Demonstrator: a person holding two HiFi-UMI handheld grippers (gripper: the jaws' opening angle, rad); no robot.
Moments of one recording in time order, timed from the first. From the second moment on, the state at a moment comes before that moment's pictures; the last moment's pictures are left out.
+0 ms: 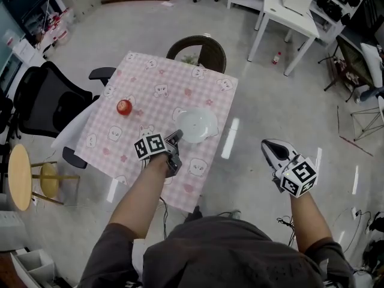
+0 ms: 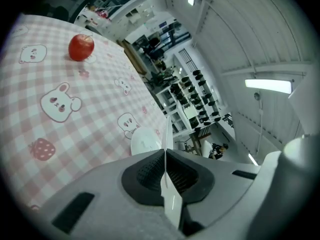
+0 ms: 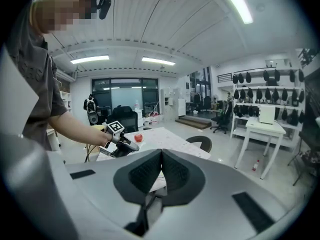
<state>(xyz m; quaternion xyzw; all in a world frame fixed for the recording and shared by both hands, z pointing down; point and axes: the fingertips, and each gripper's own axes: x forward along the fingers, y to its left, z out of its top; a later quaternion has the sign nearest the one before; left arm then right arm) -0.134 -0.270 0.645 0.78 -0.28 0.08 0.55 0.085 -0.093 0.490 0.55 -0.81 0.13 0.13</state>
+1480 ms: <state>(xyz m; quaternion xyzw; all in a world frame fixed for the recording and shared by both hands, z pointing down) -0.086 -0.276 0.676 0.82 -0.32 0.24 0.41 0.139 -0.062 0.492 0.60 -0.78 0.15 0.11</state>
